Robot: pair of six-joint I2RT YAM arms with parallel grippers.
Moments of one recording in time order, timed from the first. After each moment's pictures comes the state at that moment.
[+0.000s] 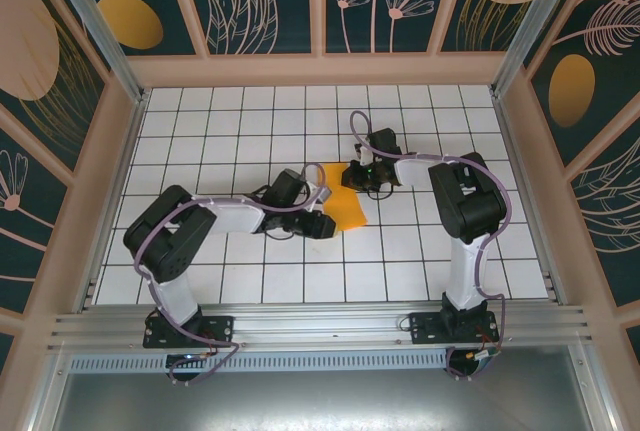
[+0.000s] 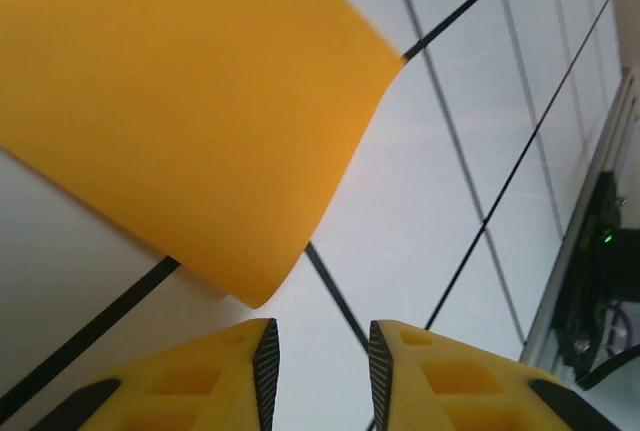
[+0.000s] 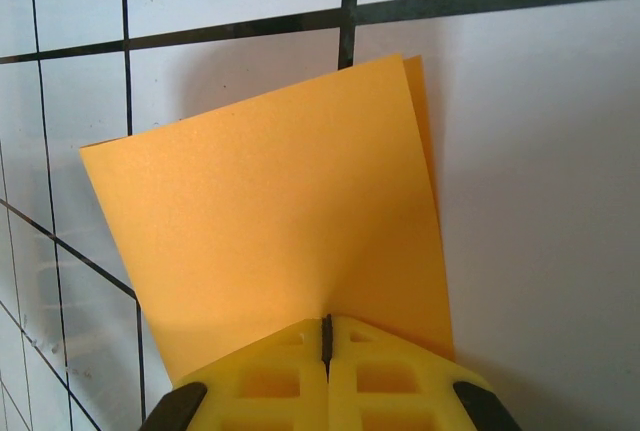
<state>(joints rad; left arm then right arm) -0.69 1.78 0.84 0.06 0.65 -0.51 0.40 2.00 1.13 -0.13 -0.52 0.52</state>
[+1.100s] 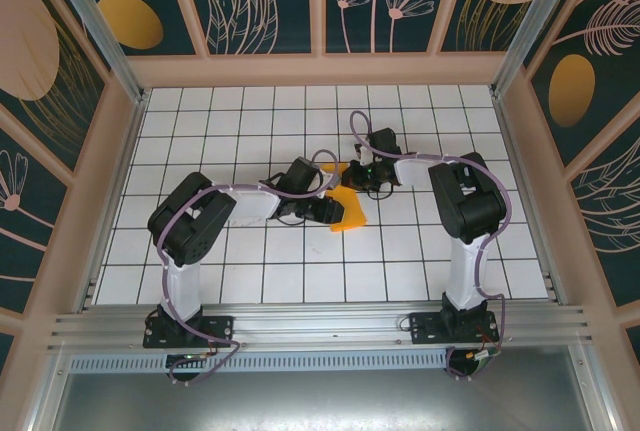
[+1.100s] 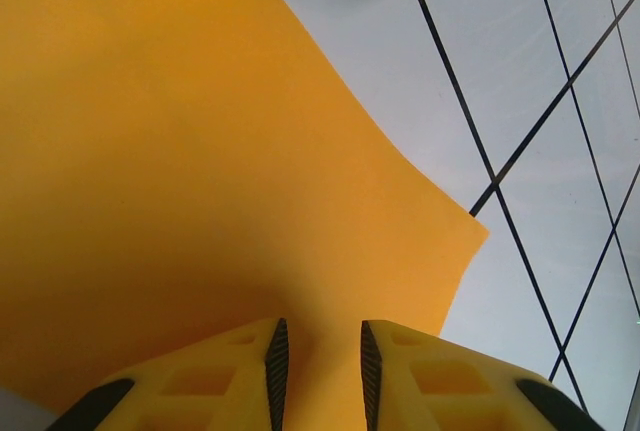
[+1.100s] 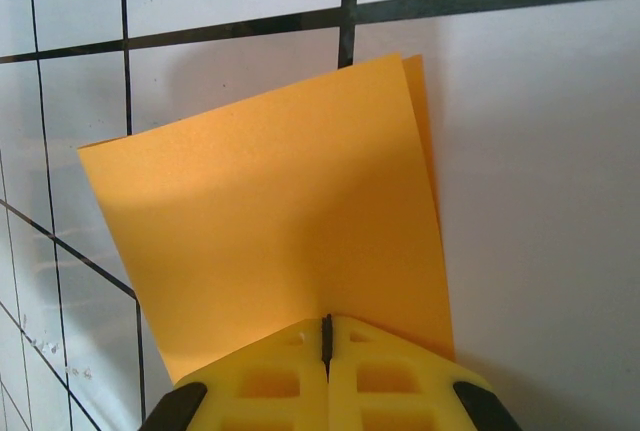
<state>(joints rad) -0.70 1.96 1.03 0.03 0.53 -0.45 0.40 2.00 1.14 -0.13 -0.52 0.52</state>
